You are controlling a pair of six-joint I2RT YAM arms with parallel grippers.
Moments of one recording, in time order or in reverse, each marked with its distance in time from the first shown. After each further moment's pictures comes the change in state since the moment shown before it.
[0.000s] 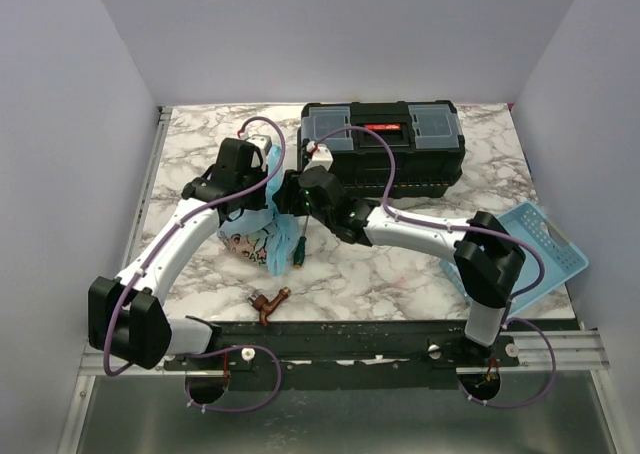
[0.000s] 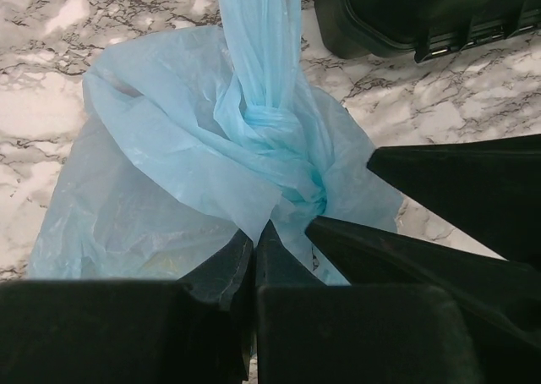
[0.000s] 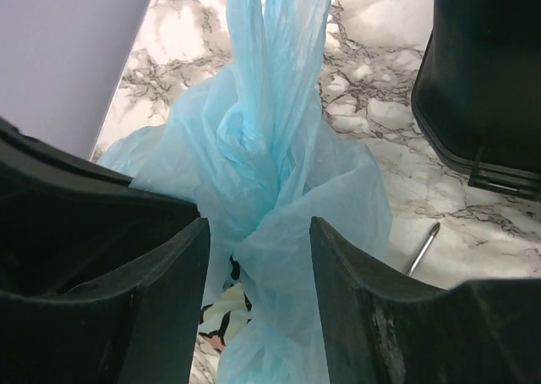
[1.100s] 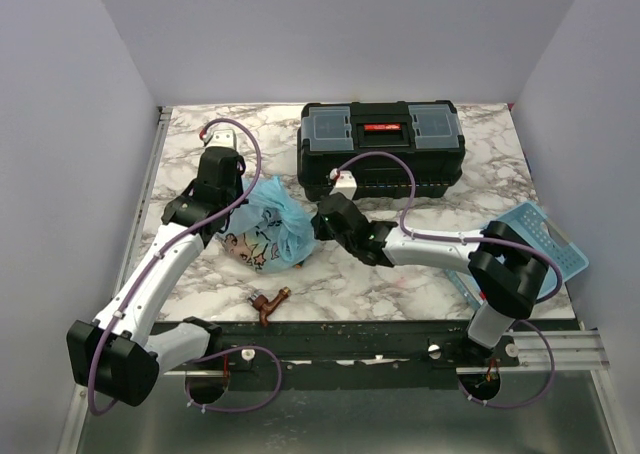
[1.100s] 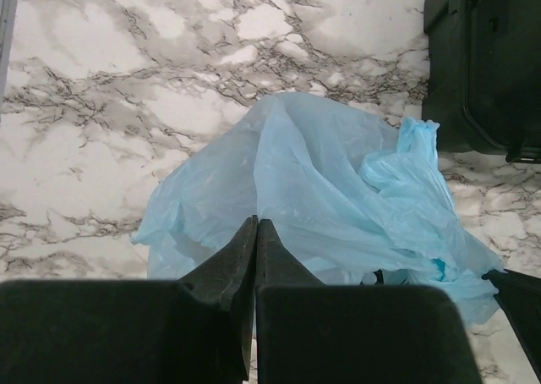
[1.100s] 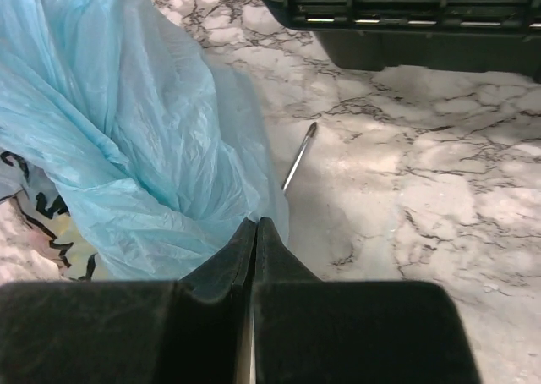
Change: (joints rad) left arm 0.011 -0.185 -0.067 0.034 -0.362 -0.115; right arm 0.000 -0.129 -0.311 0.028 0.091 0.023
